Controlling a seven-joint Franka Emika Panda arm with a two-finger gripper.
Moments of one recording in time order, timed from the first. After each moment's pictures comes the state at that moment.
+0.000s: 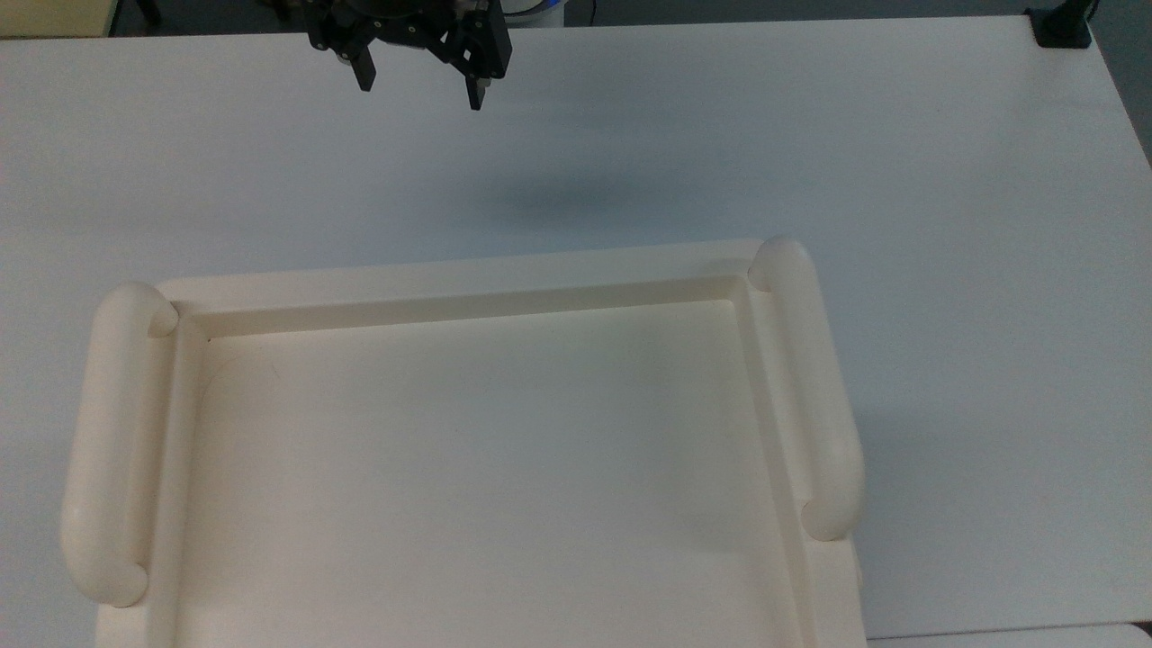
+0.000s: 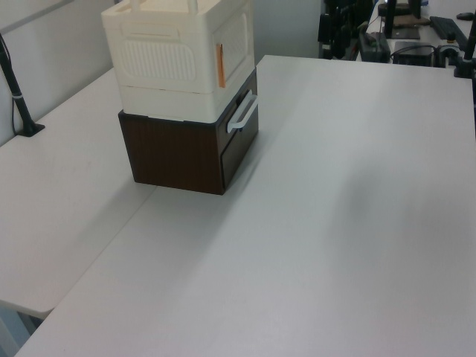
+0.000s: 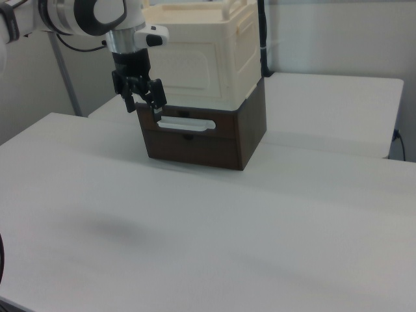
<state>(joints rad) 0.11 0.17 -0.15 -1.41 0.04 1.58 0.14</state>
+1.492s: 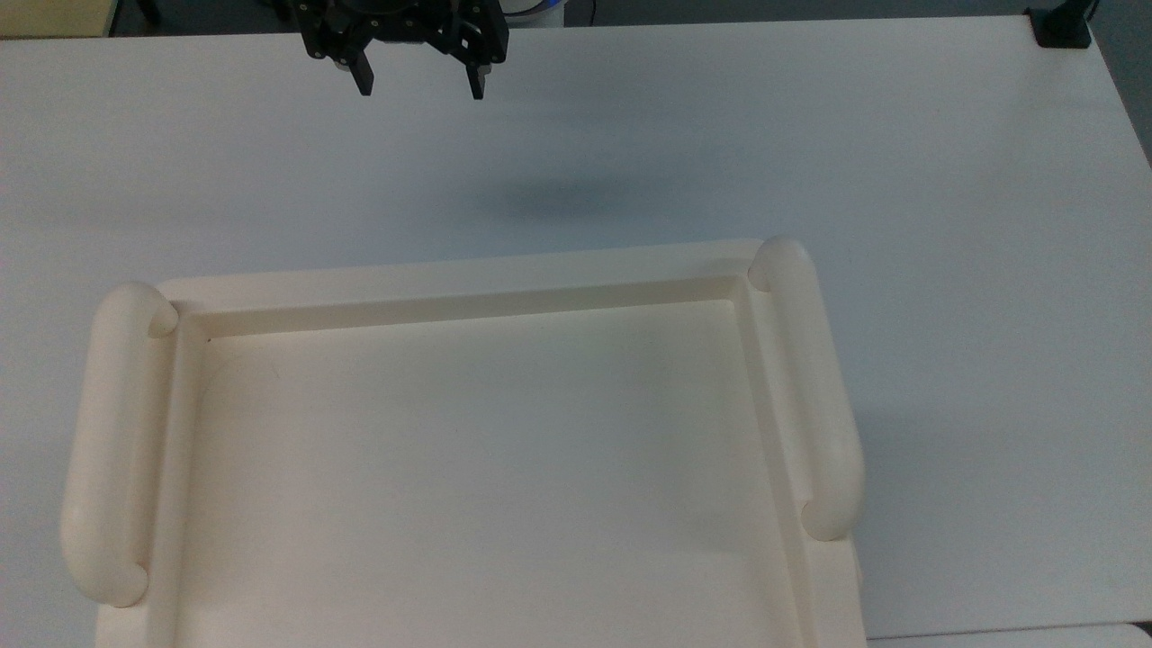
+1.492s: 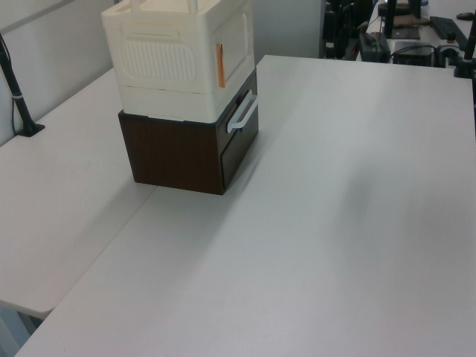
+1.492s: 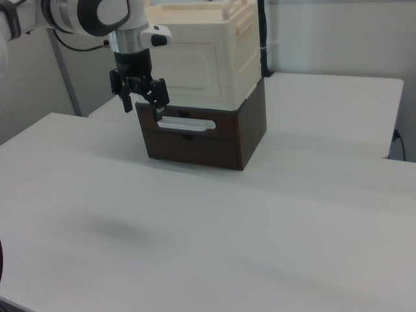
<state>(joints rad) 0.08 0.17 -0.15 -1.41 0.09 1.58 -0.01</state>
